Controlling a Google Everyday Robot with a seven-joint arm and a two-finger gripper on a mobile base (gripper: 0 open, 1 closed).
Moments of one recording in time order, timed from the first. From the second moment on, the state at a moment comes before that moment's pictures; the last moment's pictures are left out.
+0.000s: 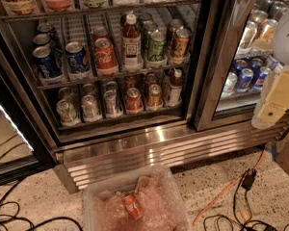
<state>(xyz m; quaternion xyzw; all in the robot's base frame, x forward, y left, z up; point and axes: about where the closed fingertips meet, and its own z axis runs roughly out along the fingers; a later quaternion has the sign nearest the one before) 0.440 -0.214 0.983 -0.60 0.78 -0.04 0.17</state>
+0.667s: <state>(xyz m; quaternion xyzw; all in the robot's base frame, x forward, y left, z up) 0.444 -0.210 0.983 -0.61 0.77 -0.05 0.18</state>
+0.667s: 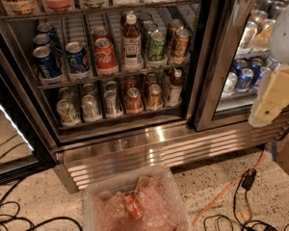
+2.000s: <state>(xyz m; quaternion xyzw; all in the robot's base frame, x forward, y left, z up) 0.496 -0.166 0.985 -0.60 0.75 0.00 0.26</state>
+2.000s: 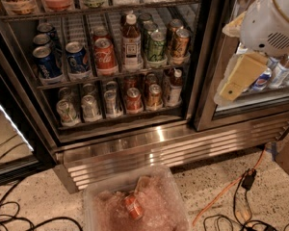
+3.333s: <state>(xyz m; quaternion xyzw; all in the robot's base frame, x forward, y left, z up) 0.603 -0.072 1.023 -0.60 0.68 0.04 0.42</state>
